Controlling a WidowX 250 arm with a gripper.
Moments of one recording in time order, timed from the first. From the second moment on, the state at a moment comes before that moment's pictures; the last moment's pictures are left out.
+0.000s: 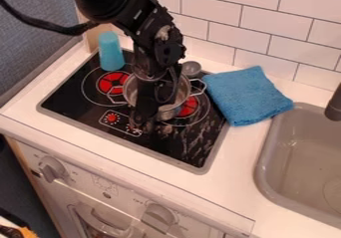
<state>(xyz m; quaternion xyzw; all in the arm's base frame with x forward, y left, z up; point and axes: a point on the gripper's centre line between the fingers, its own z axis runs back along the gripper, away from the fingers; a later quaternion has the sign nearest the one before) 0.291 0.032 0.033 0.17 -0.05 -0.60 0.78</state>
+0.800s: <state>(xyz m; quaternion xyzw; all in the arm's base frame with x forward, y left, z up) 0.305 0.017 0.083 0.08 -0.12 -0.54 0.83</state>
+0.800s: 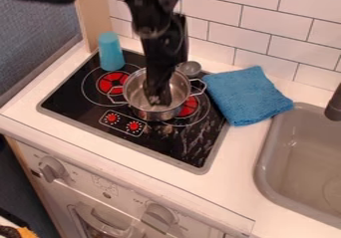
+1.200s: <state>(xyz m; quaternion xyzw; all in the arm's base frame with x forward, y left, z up) 0.324 0.003 0.120 0.09 -0.12 -0.50 0.85</state>
